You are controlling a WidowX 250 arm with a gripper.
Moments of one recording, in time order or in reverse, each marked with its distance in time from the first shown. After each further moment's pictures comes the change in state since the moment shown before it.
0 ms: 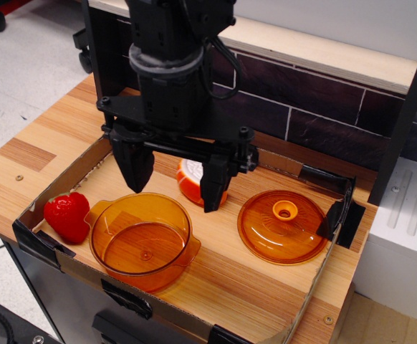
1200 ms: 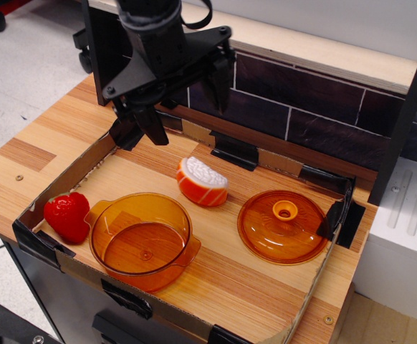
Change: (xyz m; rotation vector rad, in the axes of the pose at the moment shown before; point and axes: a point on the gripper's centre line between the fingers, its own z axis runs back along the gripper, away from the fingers) arm 0.076 0.030 -0.008 -0.144 -0.196 0.938
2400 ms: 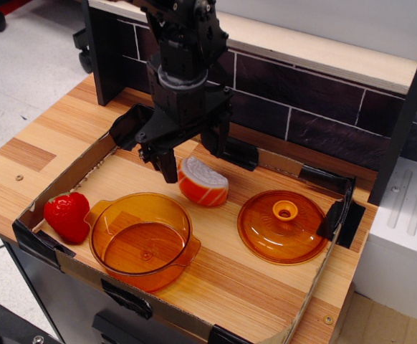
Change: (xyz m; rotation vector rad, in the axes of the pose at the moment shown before) arm 0.009 0.005 -0.077 0.172 0.004 0.058
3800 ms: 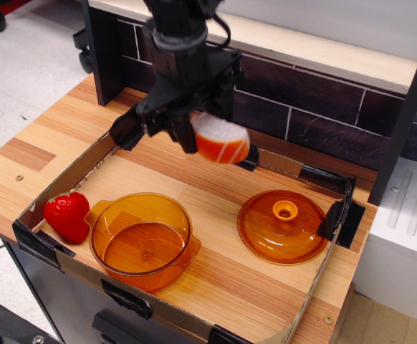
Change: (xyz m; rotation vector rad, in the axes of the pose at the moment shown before) arm -0.014 -0.005 0.058 -0.109 0.095 -0.007
